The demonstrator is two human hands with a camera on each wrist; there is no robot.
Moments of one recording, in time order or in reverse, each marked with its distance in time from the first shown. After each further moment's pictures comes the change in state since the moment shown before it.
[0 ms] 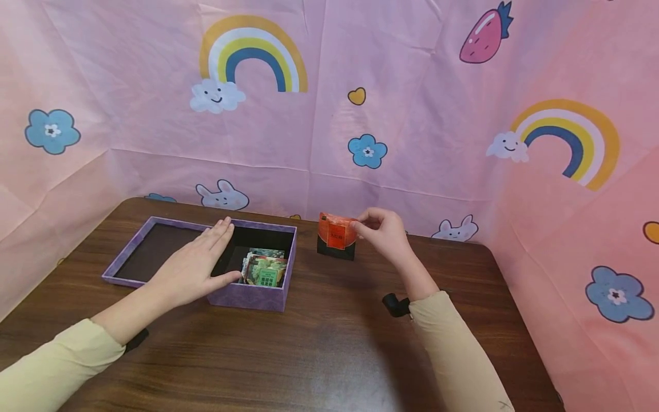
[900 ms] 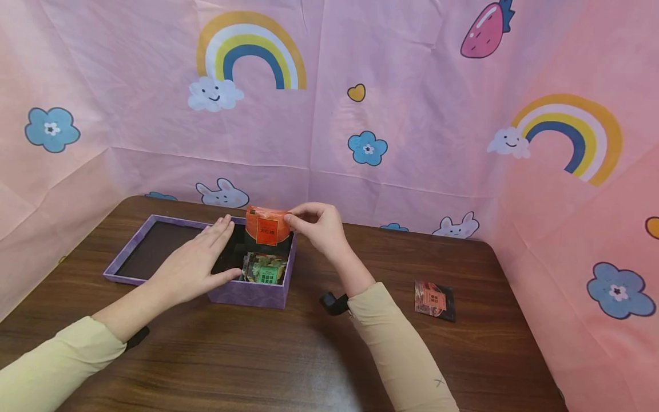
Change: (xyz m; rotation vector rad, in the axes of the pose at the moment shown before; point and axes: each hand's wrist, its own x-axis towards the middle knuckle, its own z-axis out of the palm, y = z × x) left_hand 0.000 -0.001 -0.001 -0.012 -0.007 -0.005; right_hand 0.025 -0.053 0.099 0.374 -0.027 -0.033
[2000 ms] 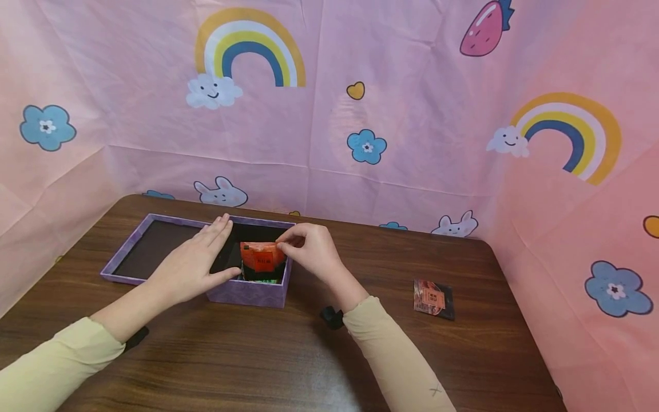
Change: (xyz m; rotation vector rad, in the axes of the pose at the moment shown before) left_hand -0.001 0.001 0.002 -0.009 0.019 -0.003; right_hand -0.023 0.025 0.018 -0.436 -0.106 -0.133
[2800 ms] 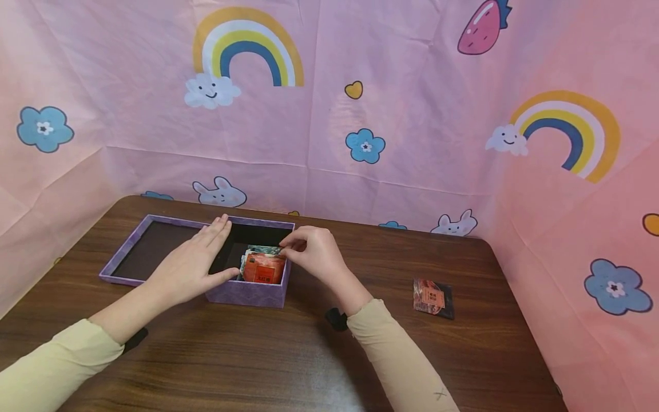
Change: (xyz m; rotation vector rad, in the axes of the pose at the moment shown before) left_hand 0.000 0.000 -0.001 -0.010 -0.004 -0.002; right_hand -0.008 0.004 -0.005 -0.066 -0.019 -0.031
